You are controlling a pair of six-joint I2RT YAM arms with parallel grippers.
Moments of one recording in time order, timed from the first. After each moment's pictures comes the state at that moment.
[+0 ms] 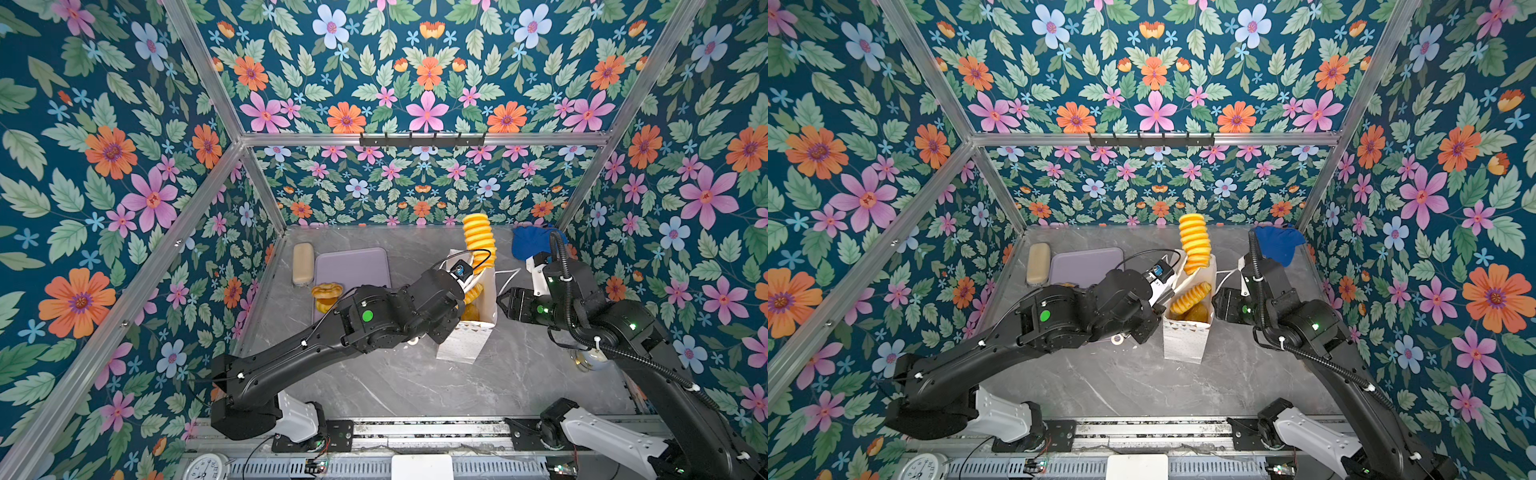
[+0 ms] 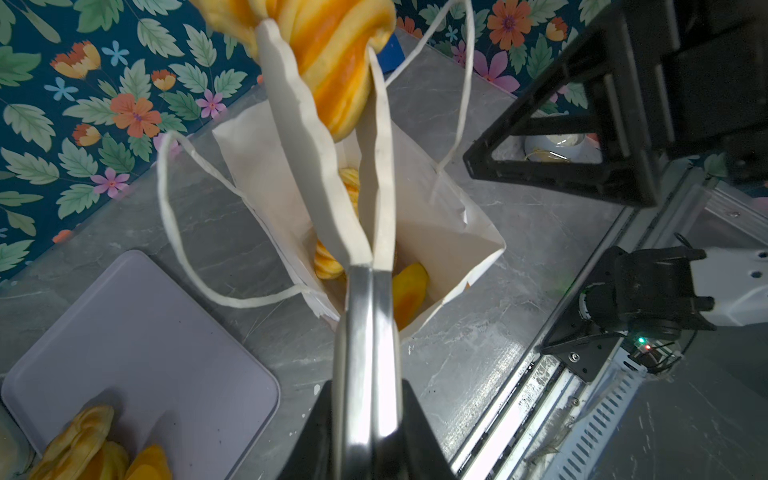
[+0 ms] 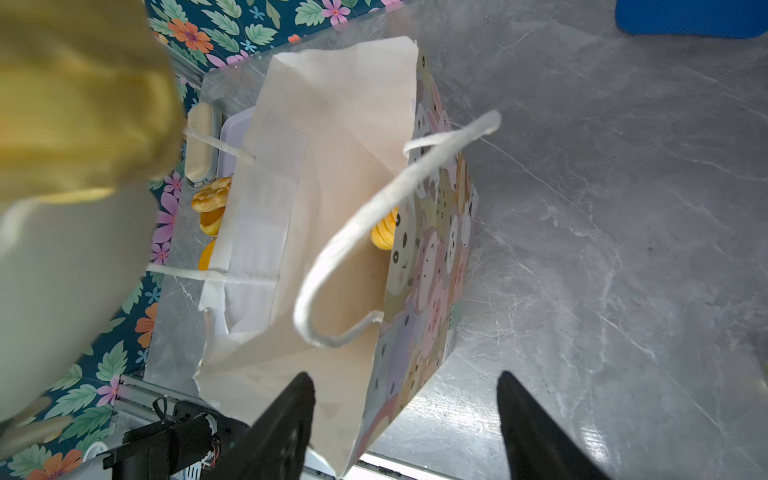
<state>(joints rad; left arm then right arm) -1.27 1.46 1.77 -1.09 -0.32 -0.24 0.53 0.98 1.34 -1.15 0.01 0.60</state>
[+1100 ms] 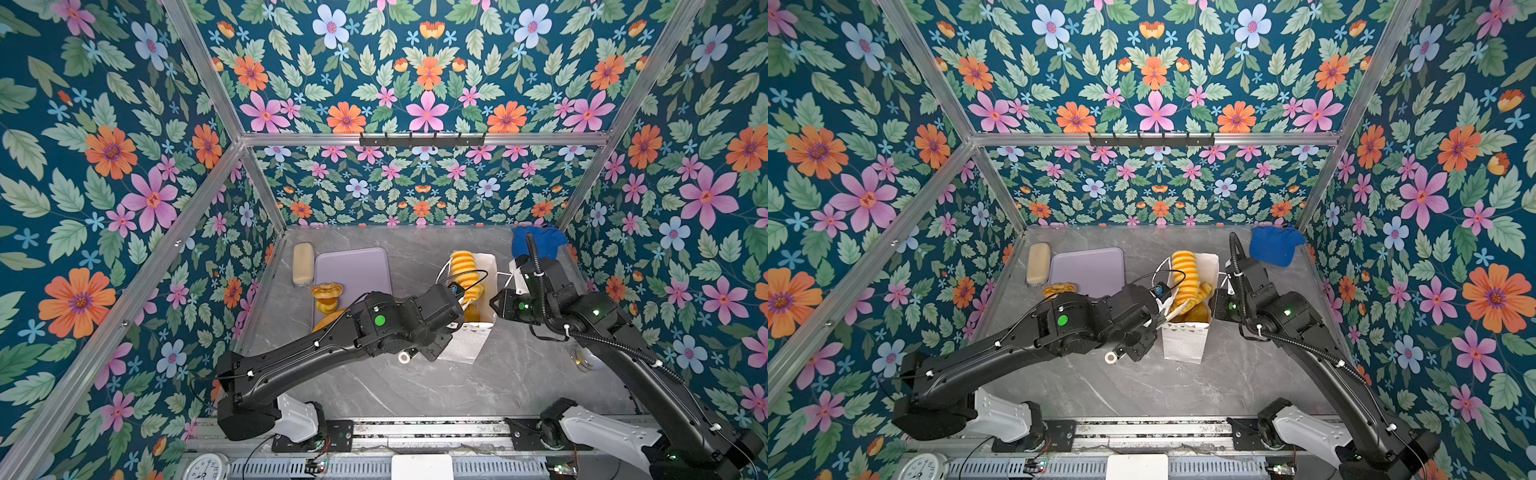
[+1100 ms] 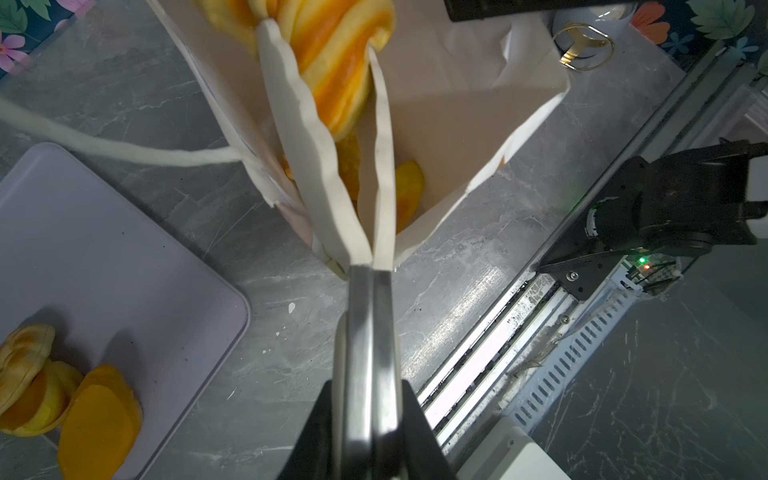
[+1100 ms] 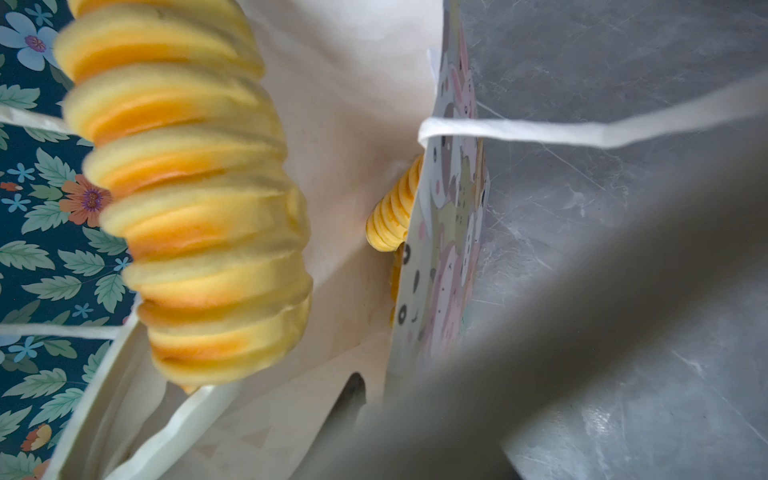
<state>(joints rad) -1.27 1.45 1.66 -1.21 -0.21 -0.33 0.53 1.06 1.24 -1.03 -0.02 0.62</state>
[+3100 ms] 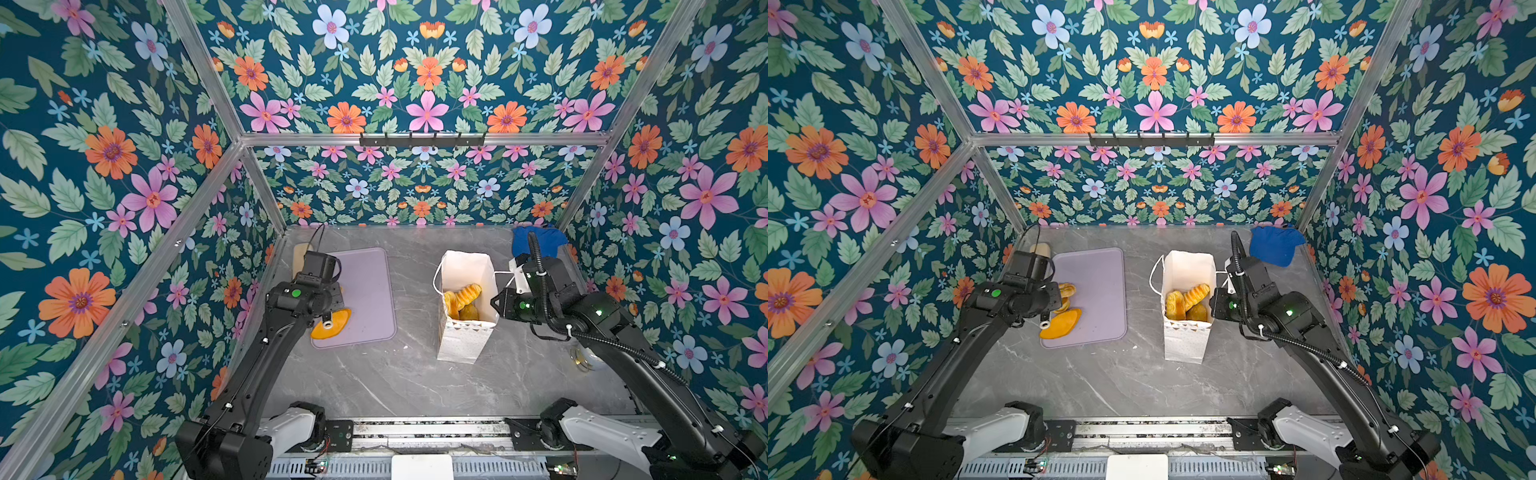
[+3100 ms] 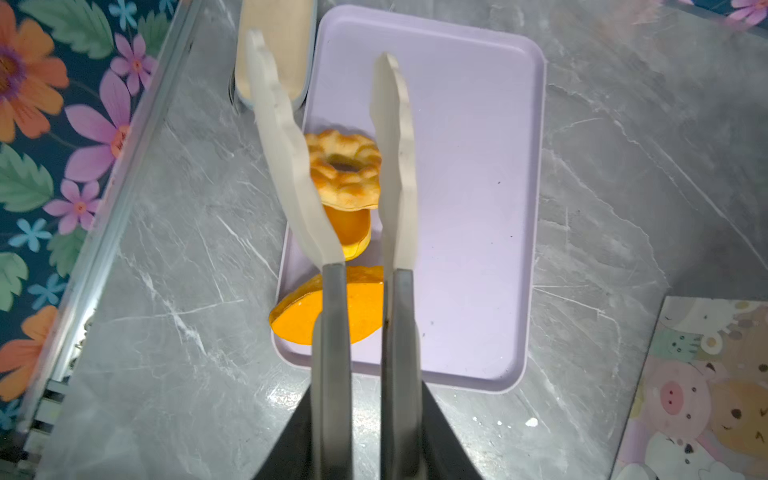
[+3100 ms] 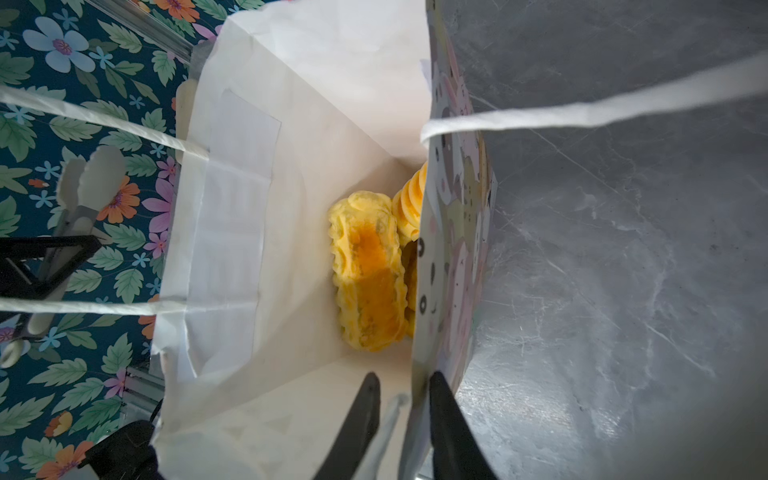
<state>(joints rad) -0.24 1.15 1.15 -1.01 -0.18 -0.46 0.53 1.05 1.26 -1.03 -0.05 0.62</state>
